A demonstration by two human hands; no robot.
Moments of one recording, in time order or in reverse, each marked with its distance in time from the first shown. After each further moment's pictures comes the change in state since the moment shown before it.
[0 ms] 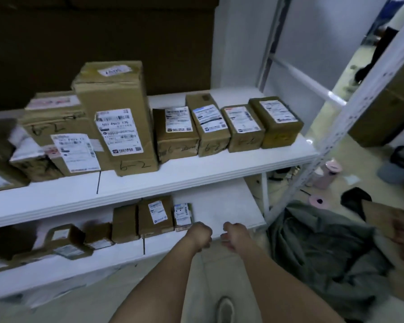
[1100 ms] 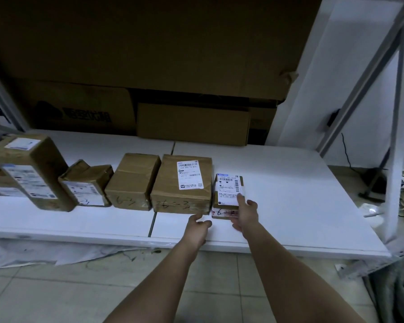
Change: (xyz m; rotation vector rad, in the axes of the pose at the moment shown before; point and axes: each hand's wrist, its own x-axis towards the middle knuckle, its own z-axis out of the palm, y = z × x) left_hand 0.393 -0.311 0.029 -0.663 0.287 0.071; right_hand 0.435 0.143 0.229 0.121 0.026 -0.321
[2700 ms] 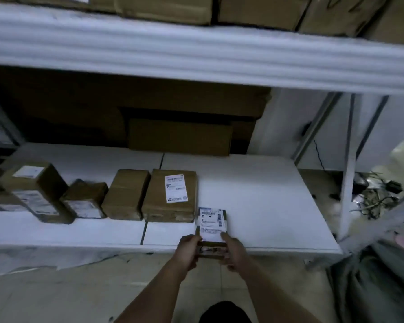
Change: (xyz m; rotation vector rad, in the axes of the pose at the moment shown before) left_hand -0.110 0.054 0.016 -0.012 -0.061 -0.200; right_hand -0.123 -0.031 -0.071 -0.295 -0.269 0.224
